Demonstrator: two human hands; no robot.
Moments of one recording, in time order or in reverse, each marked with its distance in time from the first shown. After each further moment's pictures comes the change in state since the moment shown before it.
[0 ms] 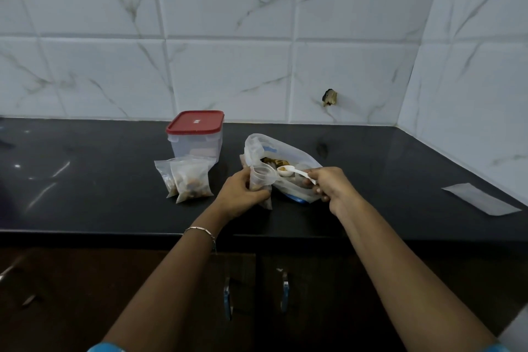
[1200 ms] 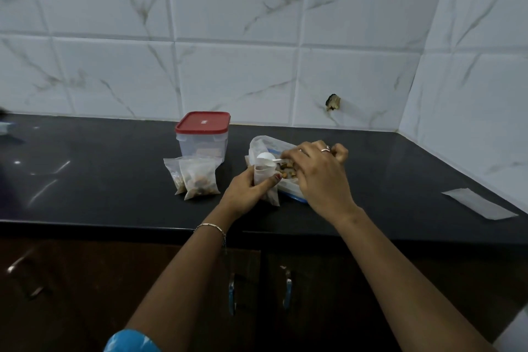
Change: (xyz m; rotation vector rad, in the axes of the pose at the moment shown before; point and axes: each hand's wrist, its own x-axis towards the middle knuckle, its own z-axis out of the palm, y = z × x) left_hand -0.009 0.006 0.003 -0.142 0.062 -0.006; right_hand -0.044 -0.007 0.013 -0.975 0.446 -1.272
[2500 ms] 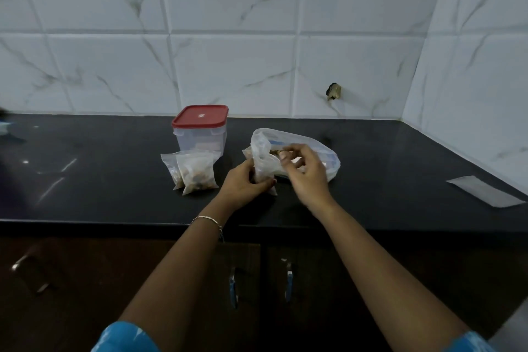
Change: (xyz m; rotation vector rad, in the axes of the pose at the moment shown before) left_hand 0.006 -0.005 -0.002 0.255 0.018 0.033; right_hand -0.010 -0.002 0.056 0.922 -0.007 0.568
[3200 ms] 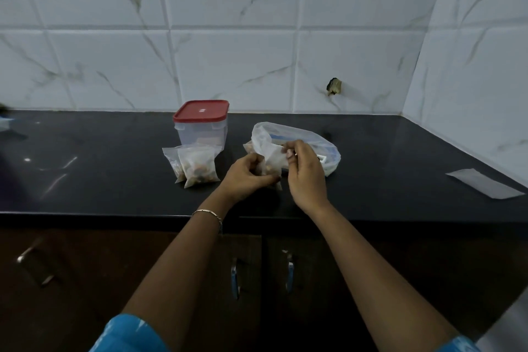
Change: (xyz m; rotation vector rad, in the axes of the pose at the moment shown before) left_hand -0.006 0.000 -0.002 -0.172 -0.067 -0.036; right_hand -0.015 0.000 0.008 -0.194 0.060 -0.213
